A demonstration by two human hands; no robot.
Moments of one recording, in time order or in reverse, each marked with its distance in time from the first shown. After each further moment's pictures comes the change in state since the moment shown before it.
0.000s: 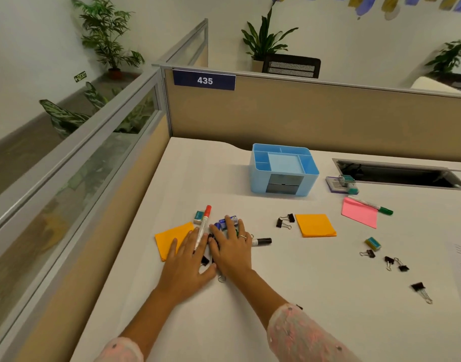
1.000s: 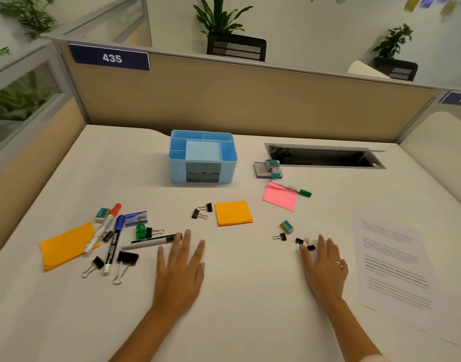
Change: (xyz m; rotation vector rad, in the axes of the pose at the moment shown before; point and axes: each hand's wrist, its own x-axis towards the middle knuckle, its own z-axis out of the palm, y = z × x) left_hand 0.014 0.196 0.052 0.117 -0.037 0.014; right_hand -0.145 0.353 -0.150 -0.112 0.331 0.658
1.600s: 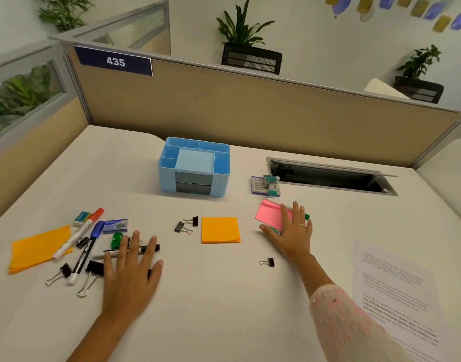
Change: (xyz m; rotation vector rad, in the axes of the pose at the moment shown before) left_hand 0.027 -0.022 -0.005 0.028 -0.022 -0.299; right_hand 0.140 -0.069 0.026 -0.058 -0.133 -0.405
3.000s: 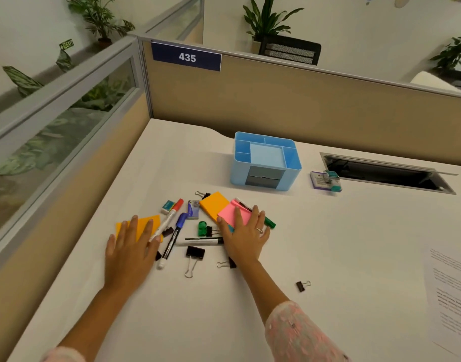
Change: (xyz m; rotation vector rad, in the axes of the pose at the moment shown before) left_hand 0.012 -0.189 -0.038 -0.124 -0.048 -0.150; right_hand -0.098 -0.310 0.071 0.109 -0.117 0.051
